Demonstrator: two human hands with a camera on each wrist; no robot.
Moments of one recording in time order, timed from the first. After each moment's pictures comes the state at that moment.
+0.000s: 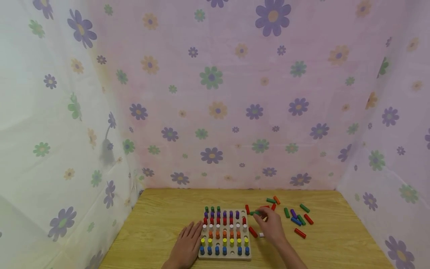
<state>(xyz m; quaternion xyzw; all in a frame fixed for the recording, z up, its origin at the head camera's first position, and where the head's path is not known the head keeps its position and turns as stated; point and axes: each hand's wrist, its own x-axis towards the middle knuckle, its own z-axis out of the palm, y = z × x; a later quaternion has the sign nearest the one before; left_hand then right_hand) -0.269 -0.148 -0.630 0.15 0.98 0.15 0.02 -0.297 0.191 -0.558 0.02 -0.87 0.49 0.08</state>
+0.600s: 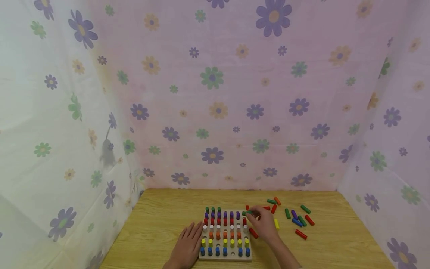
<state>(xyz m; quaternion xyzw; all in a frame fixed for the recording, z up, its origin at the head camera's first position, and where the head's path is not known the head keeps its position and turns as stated) -0.269 -0.150 -0.635 0.16 0.98 0.14 0.01 -0.303 0.166 -0.555 0.03 -0.86 0.51 0.07</state>
